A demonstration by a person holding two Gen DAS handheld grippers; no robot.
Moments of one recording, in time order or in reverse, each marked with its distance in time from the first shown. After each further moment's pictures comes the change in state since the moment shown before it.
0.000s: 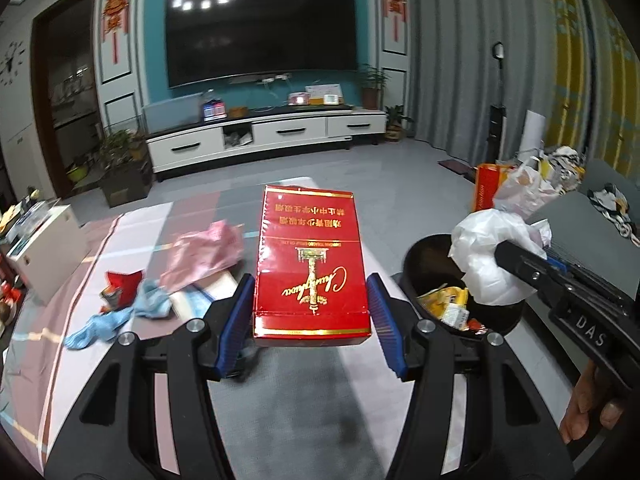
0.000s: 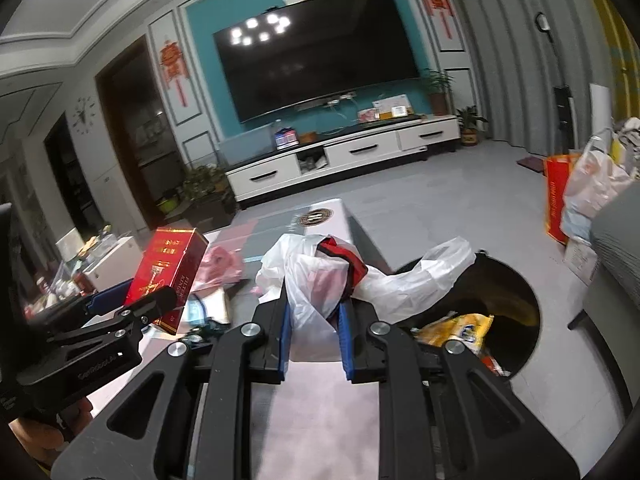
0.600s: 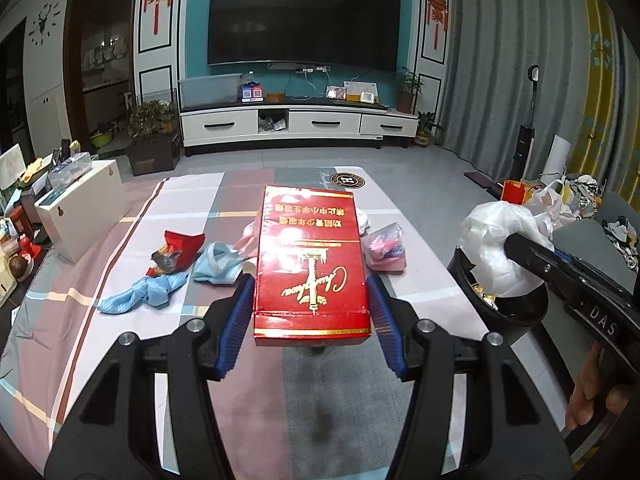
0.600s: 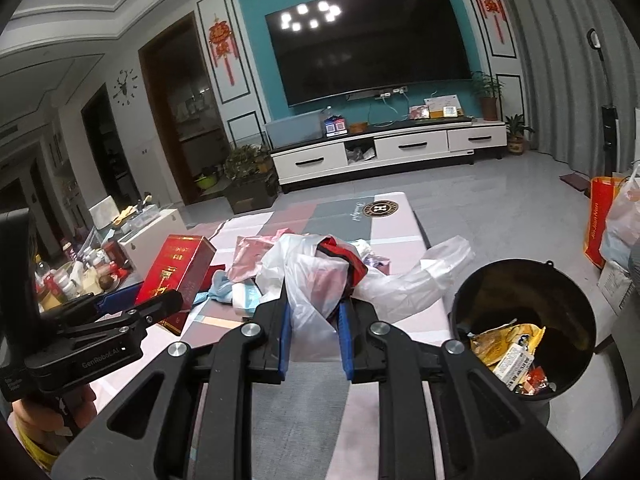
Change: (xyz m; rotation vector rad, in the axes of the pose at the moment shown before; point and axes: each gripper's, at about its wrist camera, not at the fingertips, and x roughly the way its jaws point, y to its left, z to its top) left arm -0.024 0.095 -0.032 -0.133 0.021 0.064; right arm 0.023 0.076 -0.005 -0.114 0.041 0.138
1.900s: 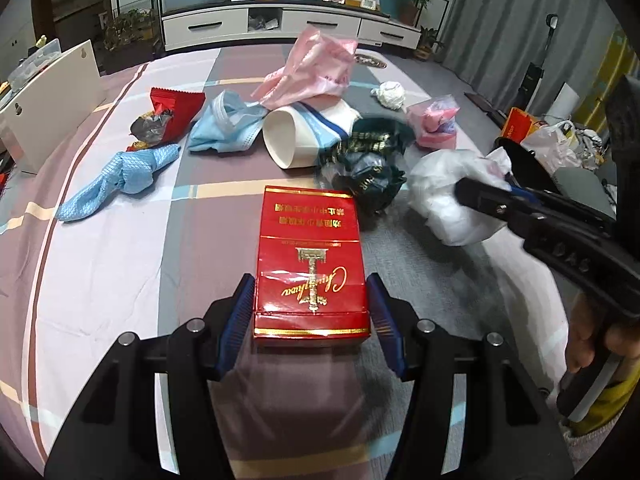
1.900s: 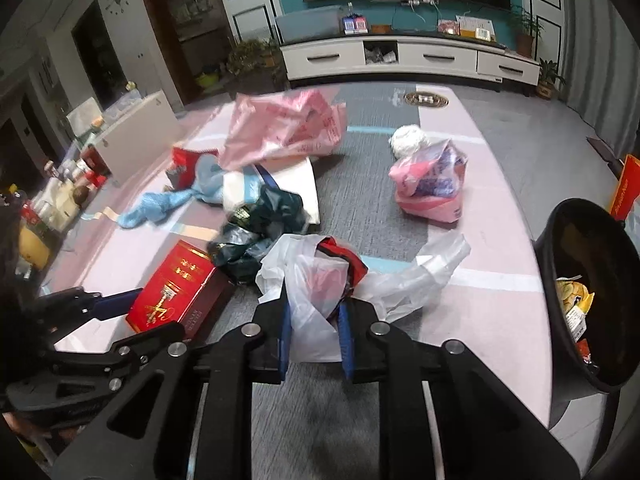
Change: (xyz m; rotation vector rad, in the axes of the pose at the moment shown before) left arm 0.074 0.063 -0.063 -0.032 0.364 -0.085; right arm 0.114 0.035 -0.041 -0.071 0.374 0.023
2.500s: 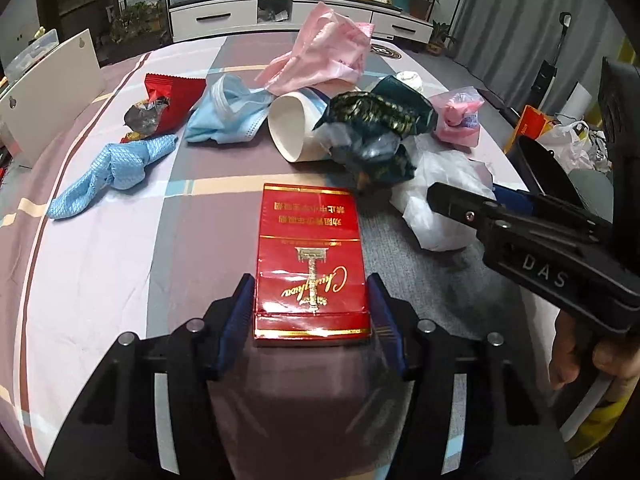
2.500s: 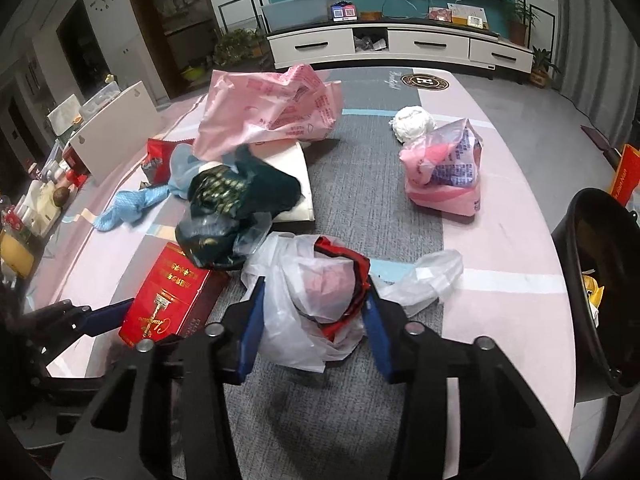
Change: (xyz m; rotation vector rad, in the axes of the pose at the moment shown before) left arm 0.030 0.001 0.006 -0.012 0.037 0.047; right arm 0.045 0.005 0.004 0.020 0.058 -0.047
